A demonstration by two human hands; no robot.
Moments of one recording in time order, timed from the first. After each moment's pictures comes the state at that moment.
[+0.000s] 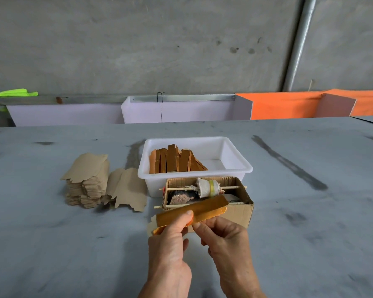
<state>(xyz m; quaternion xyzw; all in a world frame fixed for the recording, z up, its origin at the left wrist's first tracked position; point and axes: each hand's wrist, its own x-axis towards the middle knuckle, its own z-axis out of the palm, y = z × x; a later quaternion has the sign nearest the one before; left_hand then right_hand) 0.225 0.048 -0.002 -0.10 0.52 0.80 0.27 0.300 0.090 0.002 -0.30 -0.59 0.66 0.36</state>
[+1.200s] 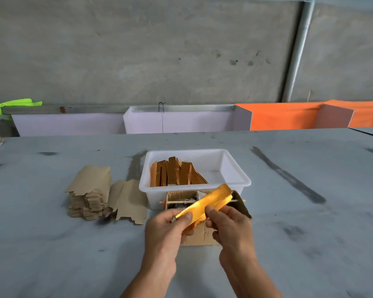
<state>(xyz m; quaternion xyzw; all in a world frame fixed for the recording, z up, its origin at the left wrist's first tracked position) 0.209 0.045 0.024 0.13 0.65 0.71 0.24 0.288 0.118 0.029 -0.37 -0.47 0.71 0.38</state>
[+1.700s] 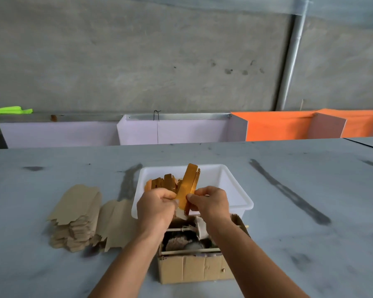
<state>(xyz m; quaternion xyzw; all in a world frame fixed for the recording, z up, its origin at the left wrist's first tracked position) 0.132 0.098 0.068 0.23 0.77 0.58 0.12 0.200 0.186 0.063 -0.42 -0.64 0.56 0.33</state>
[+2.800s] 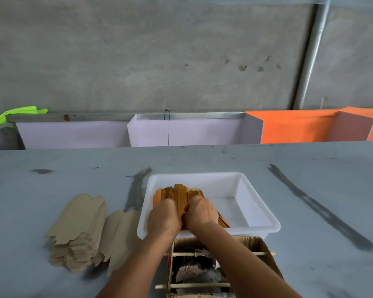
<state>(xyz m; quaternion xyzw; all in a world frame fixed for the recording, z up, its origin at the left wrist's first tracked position) 0.051 0.164 0.018 0.29 0.92 0.27 0.02 0.107 0.230 0.023 -0.41 -0.88 0.20 0.13</state>
